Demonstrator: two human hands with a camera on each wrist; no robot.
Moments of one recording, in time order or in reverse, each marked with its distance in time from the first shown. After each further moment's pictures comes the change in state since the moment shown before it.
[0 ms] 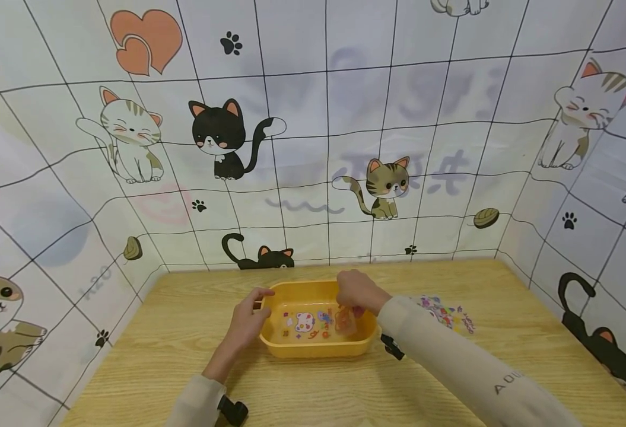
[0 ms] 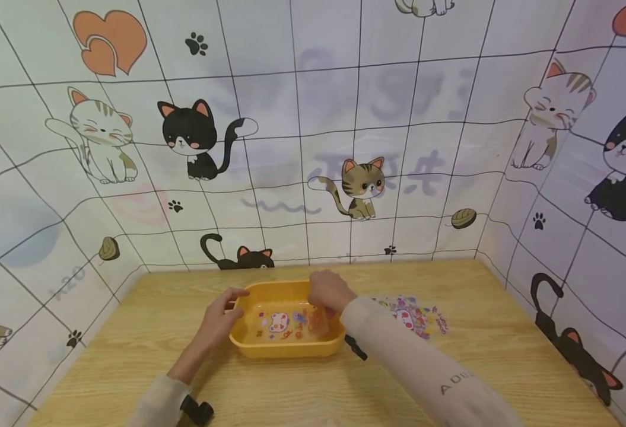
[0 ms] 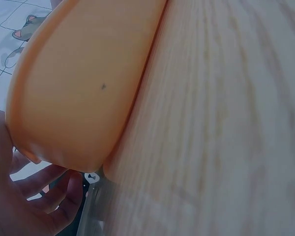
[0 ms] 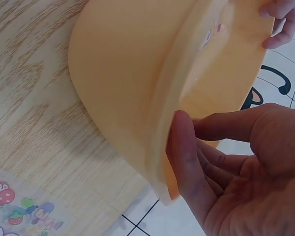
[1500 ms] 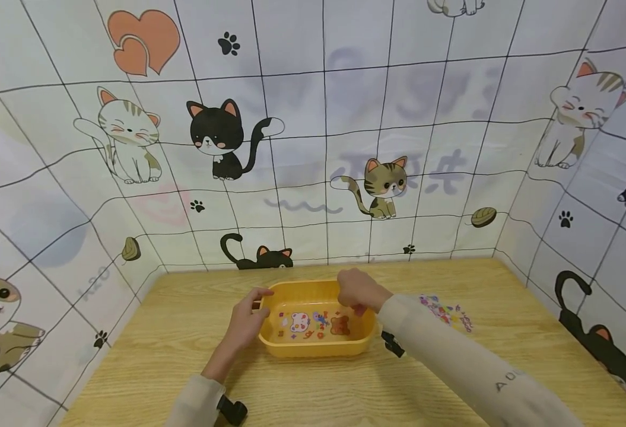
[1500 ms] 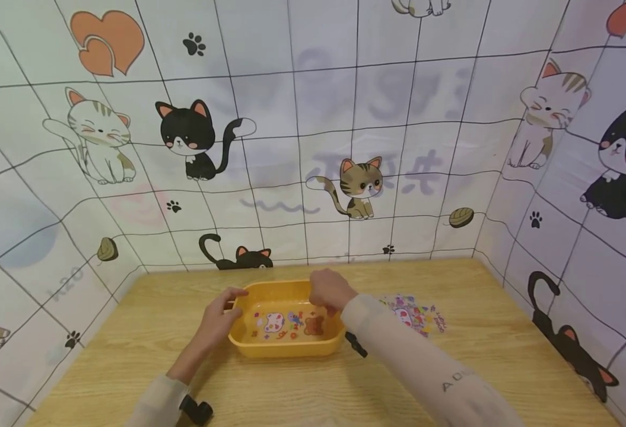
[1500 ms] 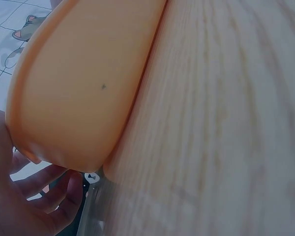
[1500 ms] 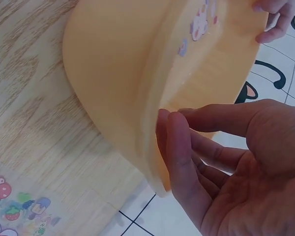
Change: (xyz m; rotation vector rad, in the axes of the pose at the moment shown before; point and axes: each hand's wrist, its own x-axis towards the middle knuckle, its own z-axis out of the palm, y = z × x) left_hand 0.000 0.001 0.001 0.006 -0.010 -0.007; right_hand 0.004 0.006 -0.001 0.025 -0.043 0.033
